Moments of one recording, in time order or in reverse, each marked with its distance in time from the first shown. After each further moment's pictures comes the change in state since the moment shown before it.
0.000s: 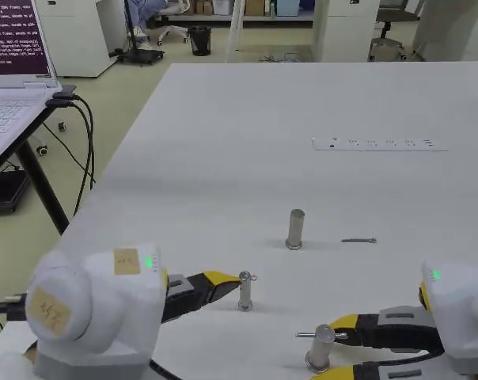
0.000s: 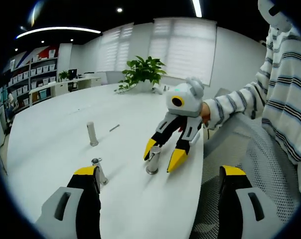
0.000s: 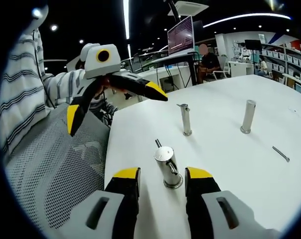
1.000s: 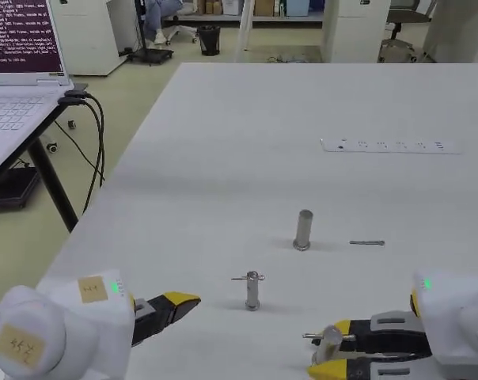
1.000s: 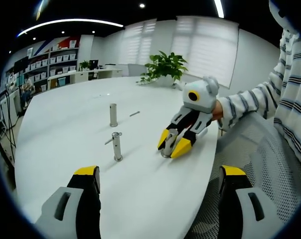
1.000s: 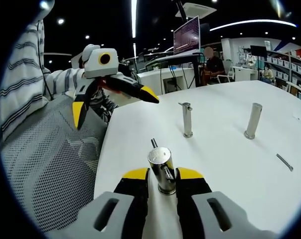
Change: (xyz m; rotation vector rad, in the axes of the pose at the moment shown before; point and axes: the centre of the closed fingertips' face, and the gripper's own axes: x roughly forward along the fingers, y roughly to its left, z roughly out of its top) left arm -0.018 0.017 -0.025 -0.104 0.017 0.148; right arm 0.014 -0.006 -0.002 -0.066 -0.015 0.009
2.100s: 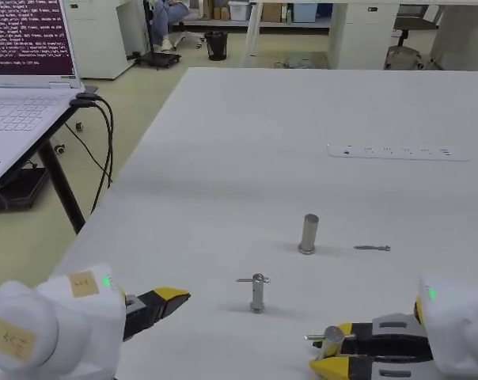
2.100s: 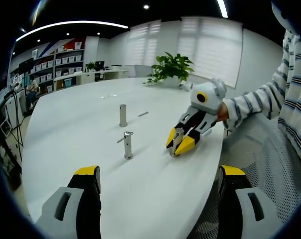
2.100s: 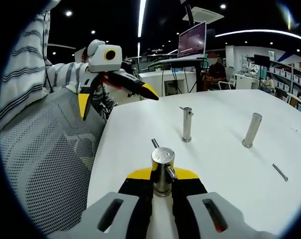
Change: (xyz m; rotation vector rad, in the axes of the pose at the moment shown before) left arm -0.013 0.015 -0.001 0.000 -0.004 0.060; right arm 0.002 -0.004 0.006 -0.074 -0.009 -0.025
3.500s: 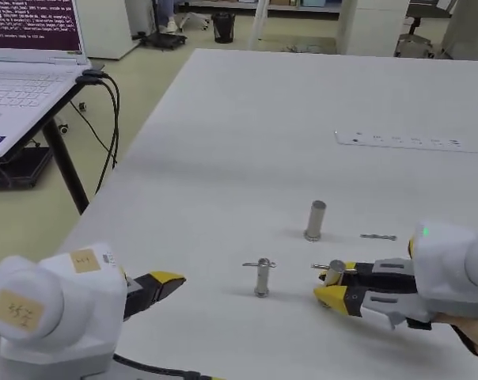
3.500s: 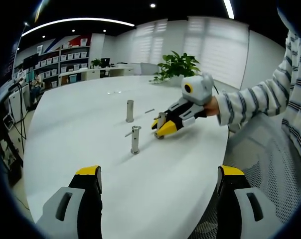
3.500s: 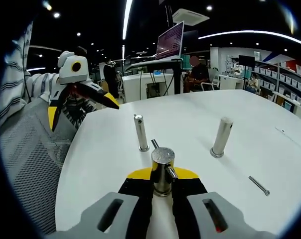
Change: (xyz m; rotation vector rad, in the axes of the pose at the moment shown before) left arm -0.002 0.009 -0.007 -0.038 0.010 0.034; right arm 0.008 -0.070 0.011 0.029 -0.026 -0.141
